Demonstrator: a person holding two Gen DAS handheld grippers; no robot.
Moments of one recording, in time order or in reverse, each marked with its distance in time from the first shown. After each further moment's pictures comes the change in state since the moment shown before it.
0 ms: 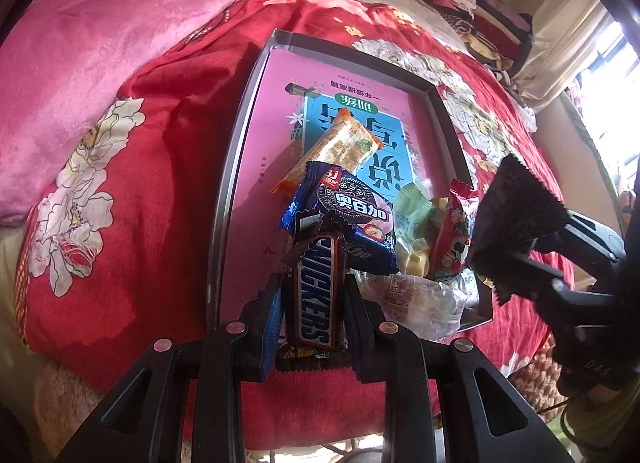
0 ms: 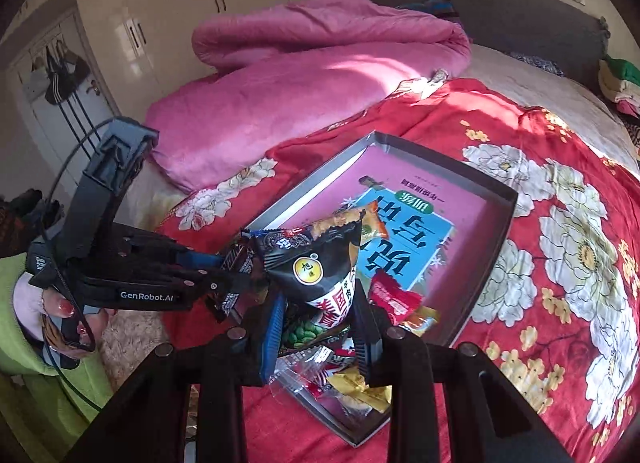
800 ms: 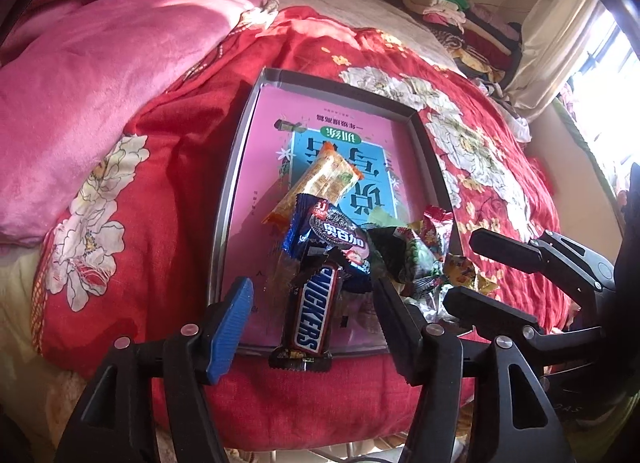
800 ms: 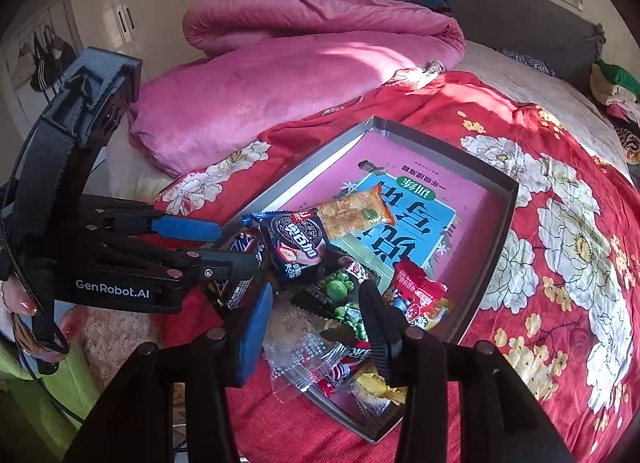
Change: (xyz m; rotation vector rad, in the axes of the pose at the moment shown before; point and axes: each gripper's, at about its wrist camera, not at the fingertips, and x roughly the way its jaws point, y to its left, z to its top) left arm -0.031 -0.016 0.003 0.033 -0.097 0.009; right arm -0.013 0.012 -0.011 0.025 -0.031 -0.076
